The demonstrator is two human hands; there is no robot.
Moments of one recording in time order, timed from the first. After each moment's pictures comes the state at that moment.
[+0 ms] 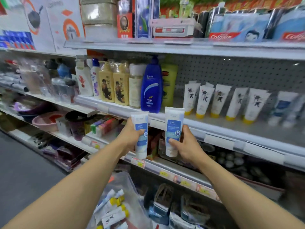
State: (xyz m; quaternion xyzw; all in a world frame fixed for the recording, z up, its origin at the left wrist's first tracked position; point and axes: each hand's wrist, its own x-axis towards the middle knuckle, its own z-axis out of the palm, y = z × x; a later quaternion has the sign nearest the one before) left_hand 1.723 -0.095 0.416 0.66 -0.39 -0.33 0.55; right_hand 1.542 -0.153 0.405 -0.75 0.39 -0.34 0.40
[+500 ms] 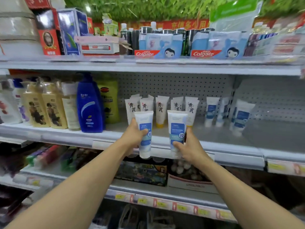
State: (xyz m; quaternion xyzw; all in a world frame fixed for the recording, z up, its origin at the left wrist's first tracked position) left_hand 1.559 -0.215 0.462 0.58 -0.51 -0.38 0.51; right_hand 1.370 -0.221 0.440 -0.71 0.50 -0.40 0.29
